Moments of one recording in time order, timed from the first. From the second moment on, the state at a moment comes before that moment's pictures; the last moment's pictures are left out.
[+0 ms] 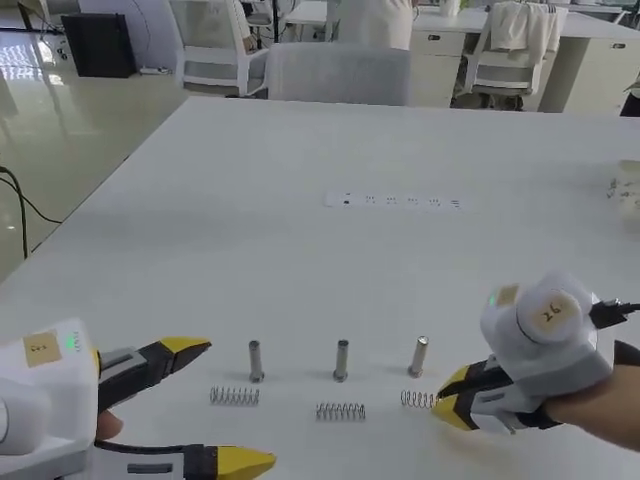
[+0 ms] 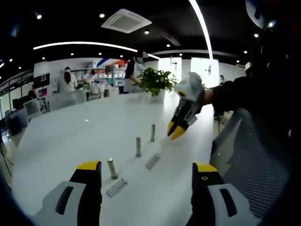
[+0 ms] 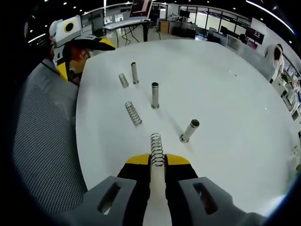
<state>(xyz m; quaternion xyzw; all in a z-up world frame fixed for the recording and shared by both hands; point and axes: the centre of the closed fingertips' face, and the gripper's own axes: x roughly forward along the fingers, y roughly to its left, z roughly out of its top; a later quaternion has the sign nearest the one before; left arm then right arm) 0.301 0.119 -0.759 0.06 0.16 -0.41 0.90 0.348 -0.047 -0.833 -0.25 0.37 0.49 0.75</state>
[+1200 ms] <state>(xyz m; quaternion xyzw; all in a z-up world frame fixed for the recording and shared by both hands) 0.304 0.058 -0.772 0.10 0.16 -0.54 0.82 0.307 0.016 -0.777 -0.25 0.34 0.57 0.70</state>
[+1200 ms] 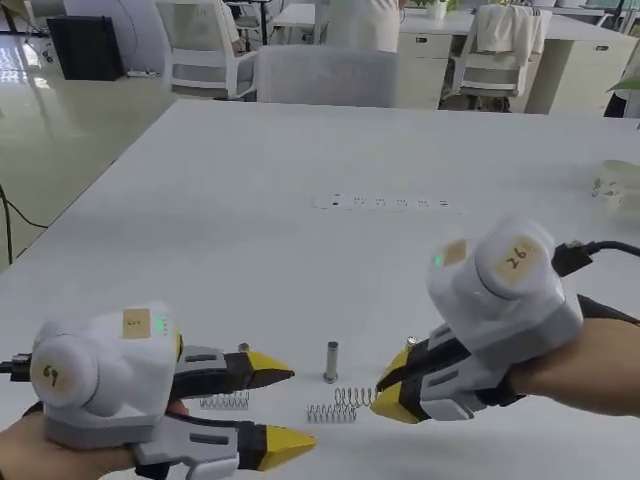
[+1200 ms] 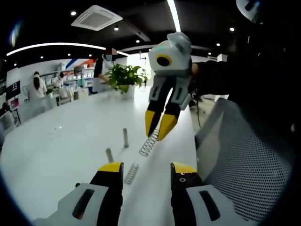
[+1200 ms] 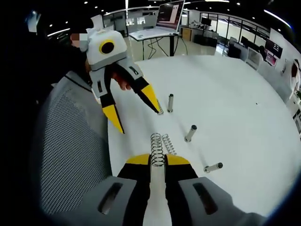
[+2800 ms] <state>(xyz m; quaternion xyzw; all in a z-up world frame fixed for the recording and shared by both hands) 0.289 0.039 -0.782 0.18 0.12 -0.58 0.78 0.281 0.043 -0.764 -0.23 0.33 0.61 0.69</state>
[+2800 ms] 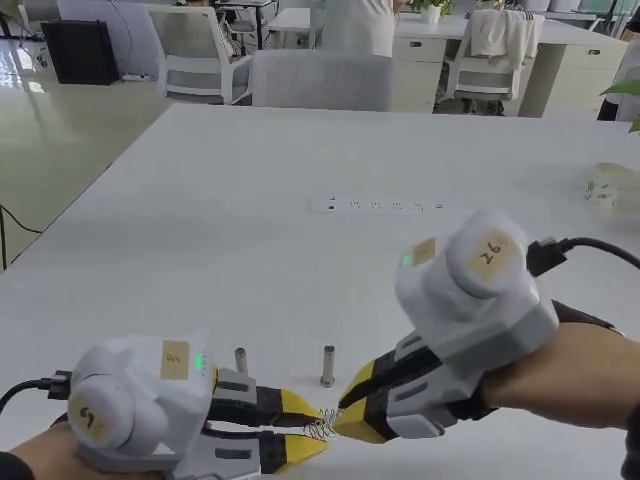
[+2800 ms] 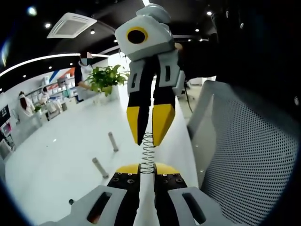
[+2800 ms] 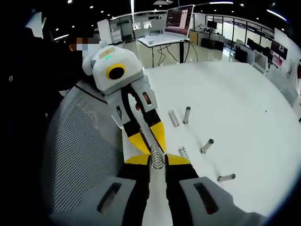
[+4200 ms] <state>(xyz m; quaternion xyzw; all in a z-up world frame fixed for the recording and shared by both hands) 0.295 0.037 -0.764 0.12 0.10 -0.57 0.80 0.287 0.050 -0.764 -0.18 0.33 0.61 0.70</state>
